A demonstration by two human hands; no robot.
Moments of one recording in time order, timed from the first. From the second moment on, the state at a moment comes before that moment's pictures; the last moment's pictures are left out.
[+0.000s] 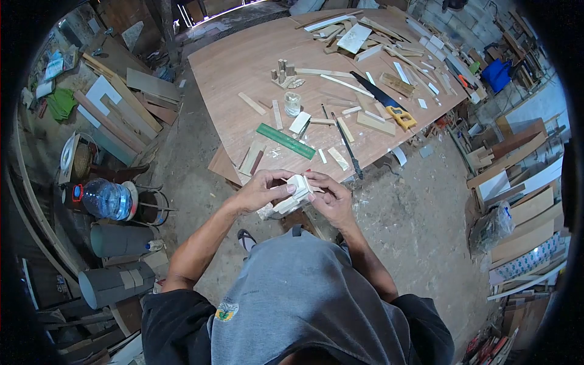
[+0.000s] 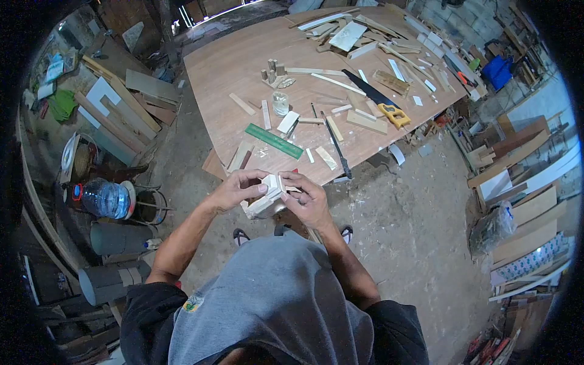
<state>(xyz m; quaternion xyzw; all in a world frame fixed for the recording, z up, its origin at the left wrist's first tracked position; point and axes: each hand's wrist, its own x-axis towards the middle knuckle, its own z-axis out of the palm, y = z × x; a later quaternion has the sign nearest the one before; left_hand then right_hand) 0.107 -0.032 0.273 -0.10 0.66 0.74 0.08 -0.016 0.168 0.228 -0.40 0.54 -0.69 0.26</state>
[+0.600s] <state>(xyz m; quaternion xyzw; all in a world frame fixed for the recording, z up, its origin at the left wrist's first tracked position) 0.100 -0.020 0.273 -0.16 0.63 0.76 0.08 -0.011 0.176 0.233 -0.34 0.54 -0.74 0.20</state>
